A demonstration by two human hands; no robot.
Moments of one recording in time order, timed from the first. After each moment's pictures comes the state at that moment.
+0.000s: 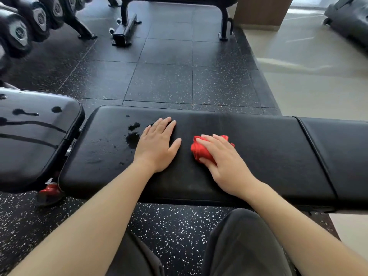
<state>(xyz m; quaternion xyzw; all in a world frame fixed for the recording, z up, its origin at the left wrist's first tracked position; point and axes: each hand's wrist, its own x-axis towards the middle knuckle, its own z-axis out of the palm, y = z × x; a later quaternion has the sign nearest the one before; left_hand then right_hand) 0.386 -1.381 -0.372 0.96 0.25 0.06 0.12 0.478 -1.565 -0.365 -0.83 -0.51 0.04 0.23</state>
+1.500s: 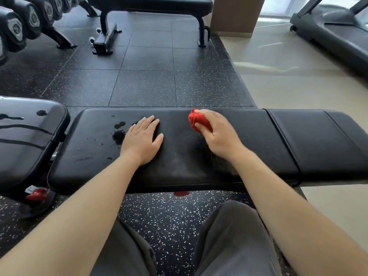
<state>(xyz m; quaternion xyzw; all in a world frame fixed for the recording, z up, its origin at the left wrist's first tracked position) 0.382 -1.383 -0.371 0.96 0.24 0.07 0.13 0.511 -1.567 -0.339 -0.83 -0.44 -0.01 0.36</state>
